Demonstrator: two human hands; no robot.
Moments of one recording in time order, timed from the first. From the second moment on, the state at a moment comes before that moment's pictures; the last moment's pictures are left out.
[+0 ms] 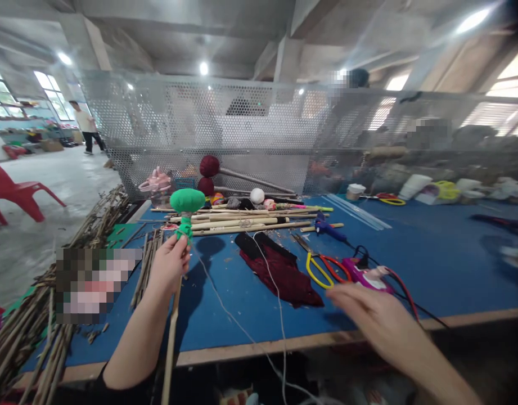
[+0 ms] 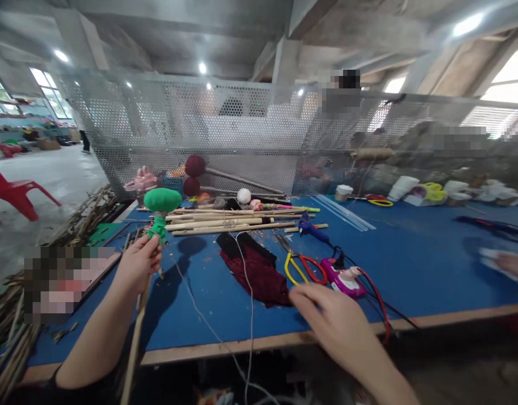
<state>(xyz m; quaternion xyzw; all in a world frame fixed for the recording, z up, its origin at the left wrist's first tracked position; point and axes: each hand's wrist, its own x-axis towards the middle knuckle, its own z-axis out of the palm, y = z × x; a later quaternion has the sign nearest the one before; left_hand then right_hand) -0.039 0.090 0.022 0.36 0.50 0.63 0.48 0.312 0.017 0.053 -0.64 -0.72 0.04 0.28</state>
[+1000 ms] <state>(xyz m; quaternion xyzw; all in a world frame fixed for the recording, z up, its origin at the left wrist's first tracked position) -0.028 0.116 -0.002 0.32 0.50 0.55 0.59 0.141 0.321 0.191 -0.39 -0.71 0.35 0.47</state>
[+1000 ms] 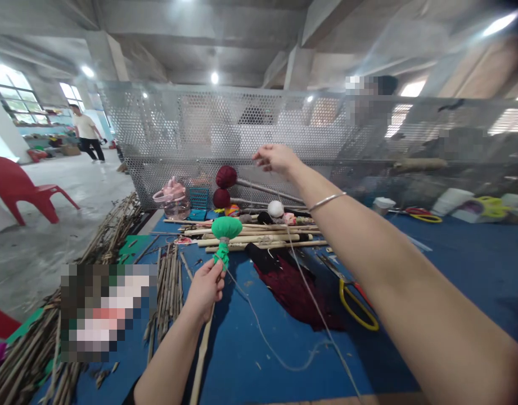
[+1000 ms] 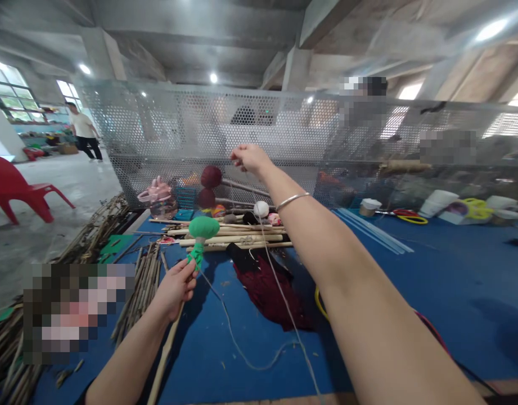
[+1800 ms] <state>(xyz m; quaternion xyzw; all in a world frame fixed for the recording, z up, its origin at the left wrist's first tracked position) -0.016 0.102 0.001 0.38 0.48 0.53 0.59 0.207 0.137 0.041 -0.54 -0.77 0.21 0.29</state>
